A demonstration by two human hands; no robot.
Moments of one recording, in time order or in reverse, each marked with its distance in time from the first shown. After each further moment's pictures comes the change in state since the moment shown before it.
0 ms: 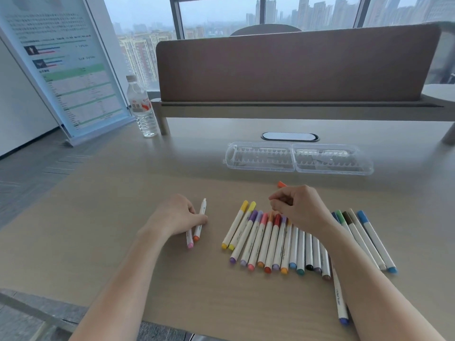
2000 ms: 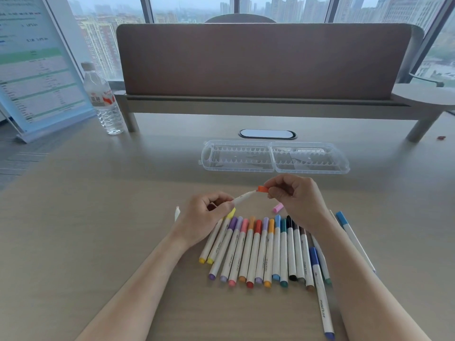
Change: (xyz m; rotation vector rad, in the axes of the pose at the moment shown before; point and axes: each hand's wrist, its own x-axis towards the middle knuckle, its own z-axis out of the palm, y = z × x) left_hand 0.014 0.066 0.052 -0.747 -0.021 0.524; right_hand 0.011 0.012 -0.025 0.231 0.153 0.022
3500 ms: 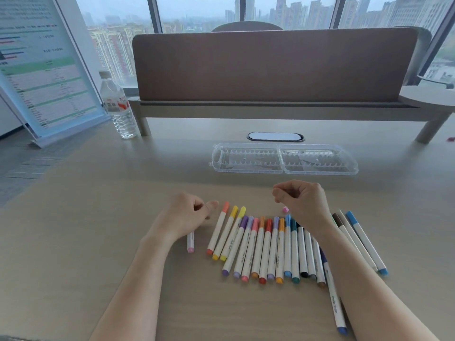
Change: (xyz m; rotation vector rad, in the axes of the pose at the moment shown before) left_hand -0.008 -0.004 -0.053 0.509 0.061 -0.214; right_hand -0.008 -0.001 0.017 -0.003 0.135 0.080
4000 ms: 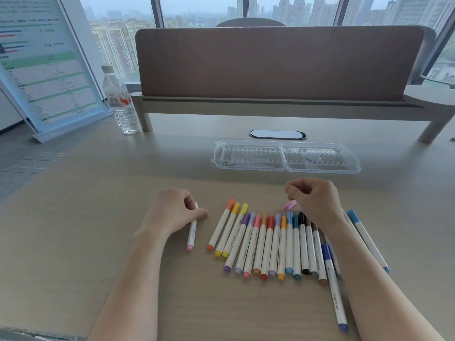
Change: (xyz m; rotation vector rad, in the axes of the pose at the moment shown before) left_hand 0.000 -0.015 -0.013 0.182 0.094 -0.072; right_hand 0.005 0.010 -0.013 -0.075 0.054 0.054
